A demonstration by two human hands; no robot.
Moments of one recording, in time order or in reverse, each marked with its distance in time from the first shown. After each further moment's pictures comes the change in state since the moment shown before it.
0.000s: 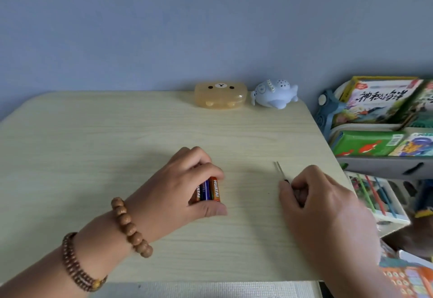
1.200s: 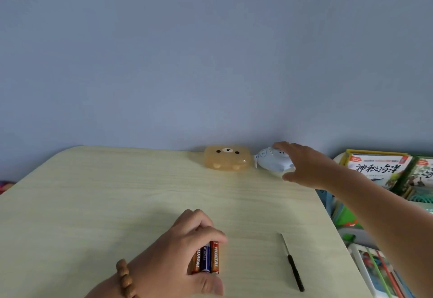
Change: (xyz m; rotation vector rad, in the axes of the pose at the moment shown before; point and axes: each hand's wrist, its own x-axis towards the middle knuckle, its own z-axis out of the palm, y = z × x) left_hand 0.001 -0.004 -0.007 -0.168 -0.057 -0.074; right_hand 0.235 0.017 0.015 -0.119 -0.361 -0.446
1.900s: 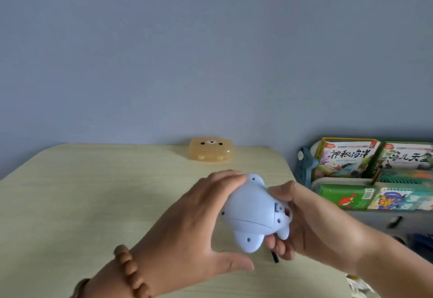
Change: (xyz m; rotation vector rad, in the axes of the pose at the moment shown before) left_hand 0.021 0.080 -0.012 0.065 0.268 0.199; right_hand -0.158 -0.073 -0.021 1.500 -0.579 0.145
